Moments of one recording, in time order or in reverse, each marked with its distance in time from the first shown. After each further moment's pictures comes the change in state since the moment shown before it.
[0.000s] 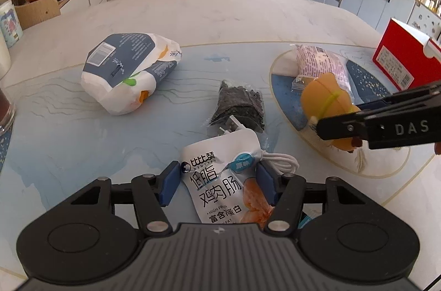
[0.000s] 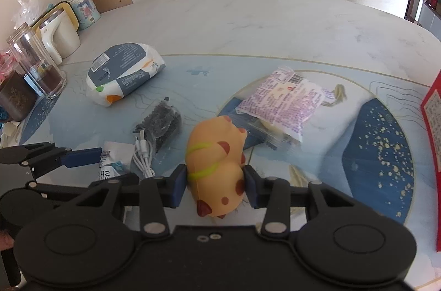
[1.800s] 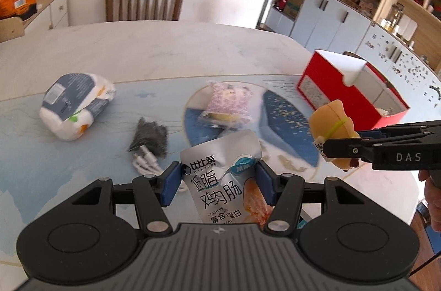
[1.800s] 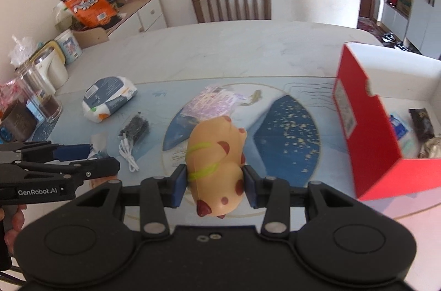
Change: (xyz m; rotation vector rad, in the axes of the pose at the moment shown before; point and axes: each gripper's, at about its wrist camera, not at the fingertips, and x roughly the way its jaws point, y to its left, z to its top) left arm -0.074 -0.057 0.020 0.007 -0.071 -0.218; right arm -0.117 -0.040 -0.041 0.100 -0.121 -0.099
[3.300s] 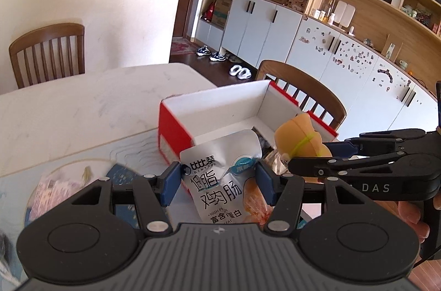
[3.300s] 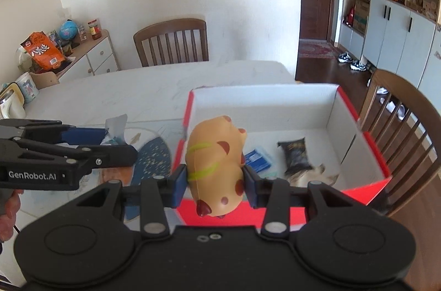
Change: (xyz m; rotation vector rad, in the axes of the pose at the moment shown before) left arm 0.077 -0.223 0.093 0.192 -0.066 -0.198; right arm -0.086 -0.185 0.016 0.033 -0.141 -0.128
